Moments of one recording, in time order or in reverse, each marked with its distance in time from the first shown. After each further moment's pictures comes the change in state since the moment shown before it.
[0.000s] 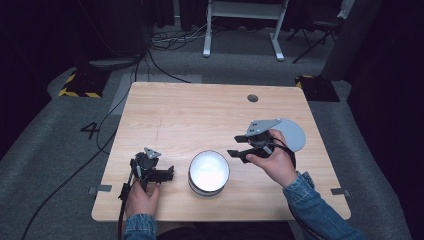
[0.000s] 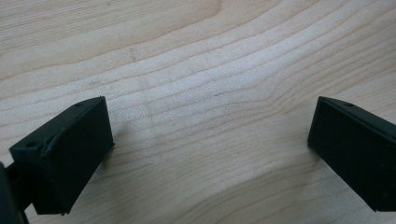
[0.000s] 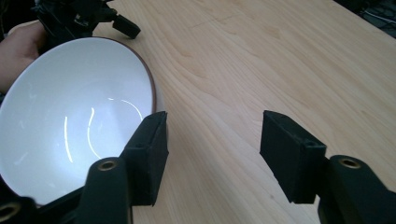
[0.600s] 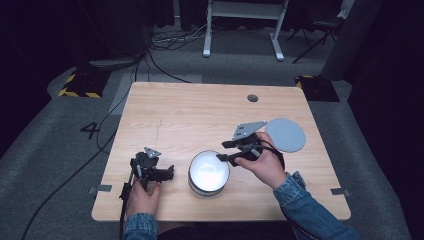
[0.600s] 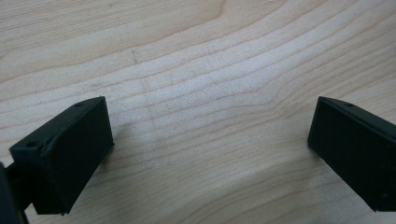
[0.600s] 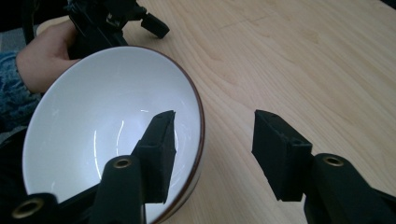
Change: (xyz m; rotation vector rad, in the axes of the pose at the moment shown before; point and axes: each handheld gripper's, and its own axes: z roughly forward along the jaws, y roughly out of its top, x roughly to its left) left arm 0.000 0.001 0.001 0.002 0.004 -0.008; right arm 0.017 0.011 0.023 0.022 0.076 -0.038
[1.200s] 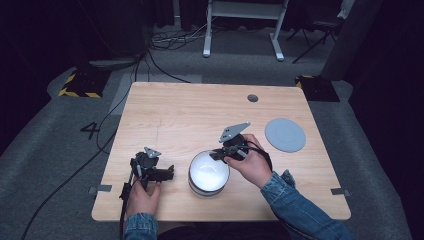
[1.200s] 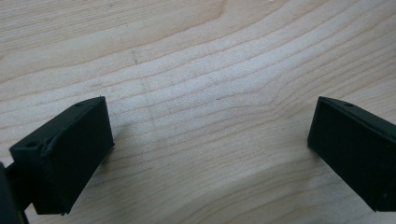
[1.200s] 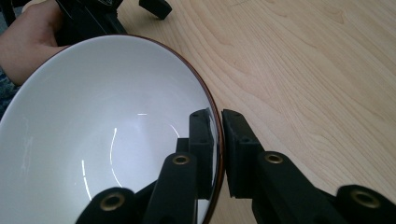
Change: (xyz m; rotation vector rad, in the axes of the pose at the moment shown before) left arm 0.000 0.000 0.000 0.002 -0.001 0.001; right arm 0.003 0.007 0.029 0.083 0.016 0.005
